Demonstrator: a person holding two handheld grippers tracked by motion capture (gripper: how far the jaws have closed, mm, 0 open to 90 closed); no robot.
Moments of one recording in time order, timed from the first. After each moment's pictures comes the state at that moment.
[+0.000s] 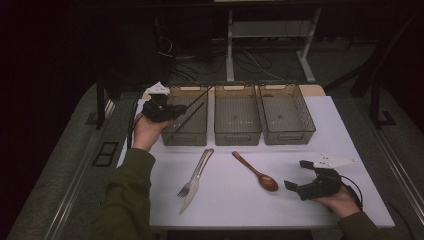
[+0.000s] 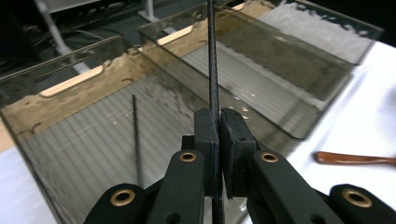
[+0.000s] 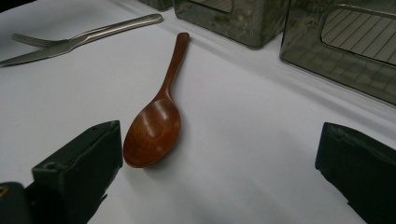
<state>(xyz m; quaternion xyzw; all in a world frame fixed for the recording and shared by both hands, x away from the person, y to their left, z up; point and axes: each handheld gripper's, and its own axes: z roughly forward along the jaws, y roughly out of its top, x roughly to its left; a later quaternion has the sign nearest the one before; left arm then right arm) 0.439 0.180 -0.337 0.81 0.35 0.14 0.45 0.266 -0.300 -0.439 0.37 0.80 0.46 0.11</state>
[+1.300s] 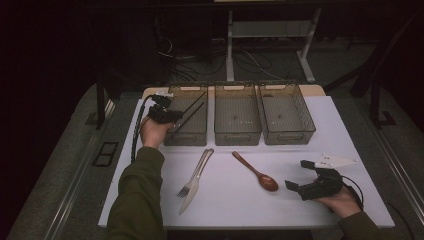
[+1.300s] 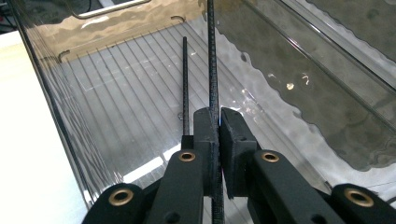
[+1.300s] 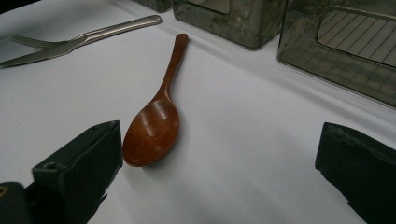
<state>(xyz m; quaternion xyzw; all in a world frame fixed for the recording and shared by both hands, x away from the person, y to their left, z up) 0.474 0.185 -0.390 0.80 0.44 0.13 0.37 0.266 -0.302 -0.438 0.37 0.80 0.47 0.12</state>
